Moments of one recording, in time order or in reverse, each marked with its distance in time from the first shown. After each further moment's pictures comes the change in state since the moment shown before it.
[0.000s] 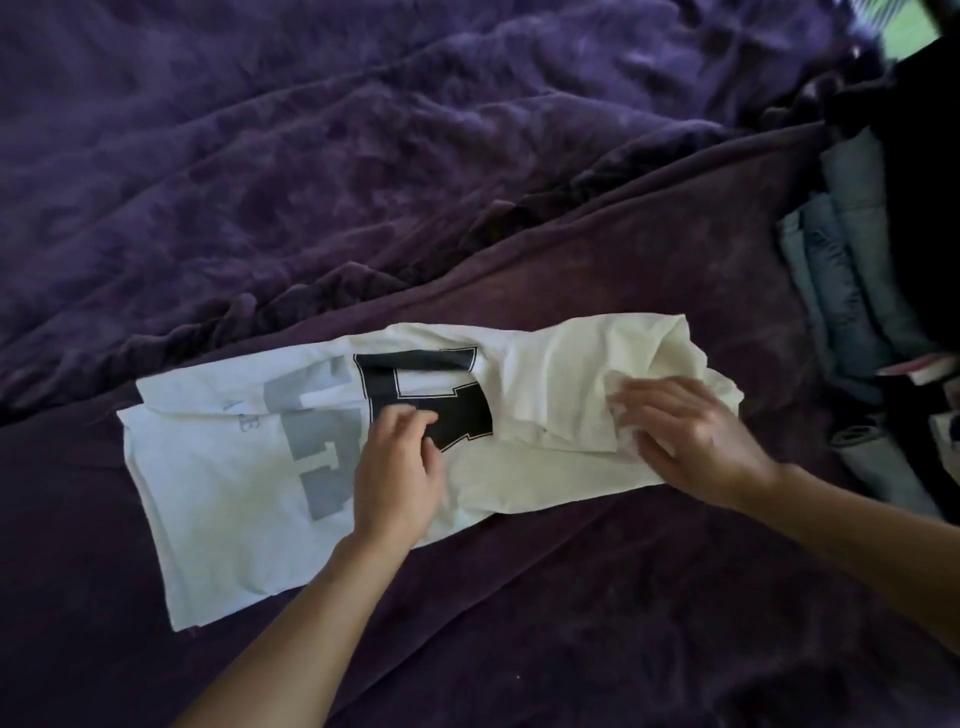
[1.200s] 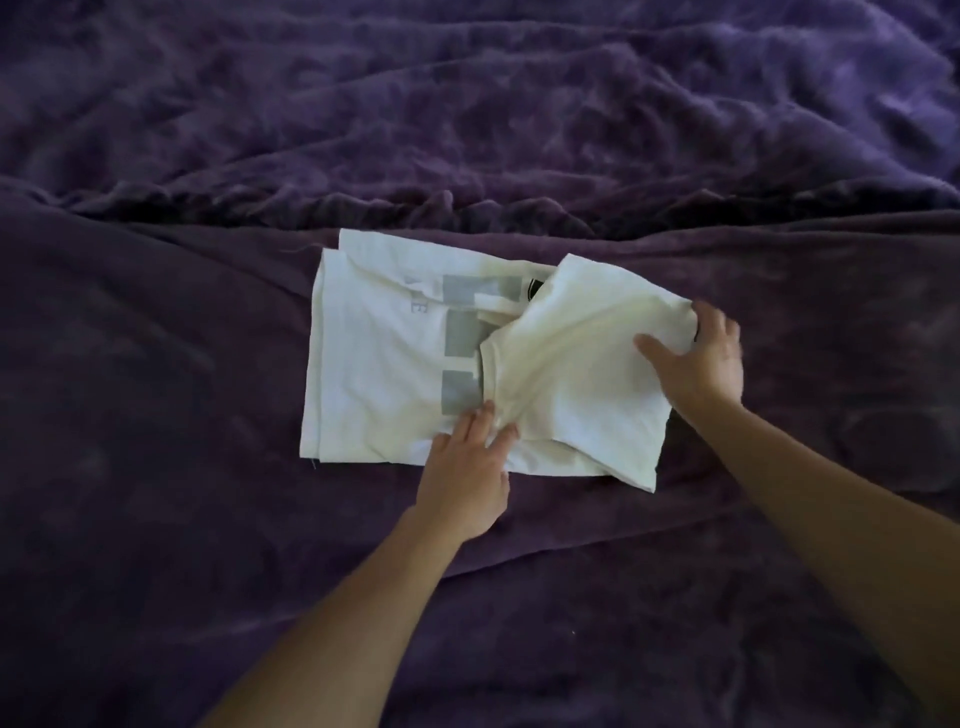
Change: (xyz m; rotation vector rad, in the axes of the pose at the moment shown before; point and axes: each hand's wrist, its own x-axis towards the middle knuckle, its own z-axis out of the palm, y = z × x) left_hand -0.087 -0.087 0.007 0.313 -0.349 -0.038; right_hand 0.130 -0.097 0.070 0.289 0.020 0.818
